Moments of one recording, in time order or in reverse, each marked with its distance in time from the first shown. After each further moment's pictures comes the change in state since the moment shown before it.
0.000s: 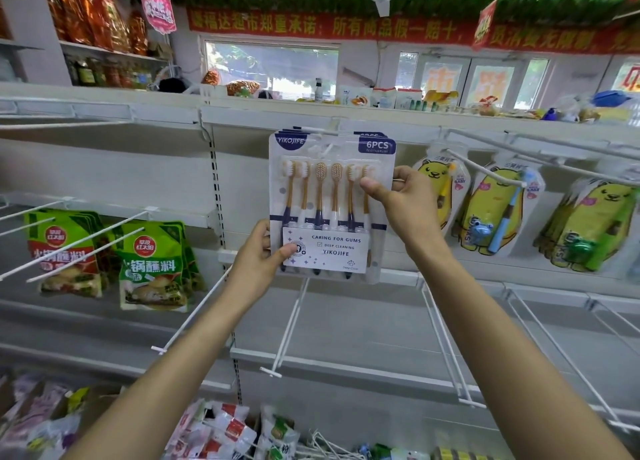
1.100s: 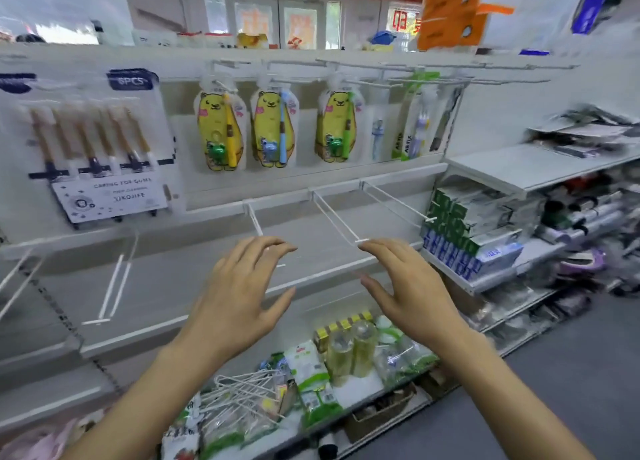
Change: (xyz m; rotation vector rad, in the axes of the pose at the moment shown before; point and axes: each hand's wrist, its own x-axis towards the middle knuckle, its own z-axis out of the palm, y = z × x) left_hand -0.195 0.110 0.133 0.562 -0.456 0.748; right_hand -0.312 0.026 -0.252 -1.023 -0.049 -0.079
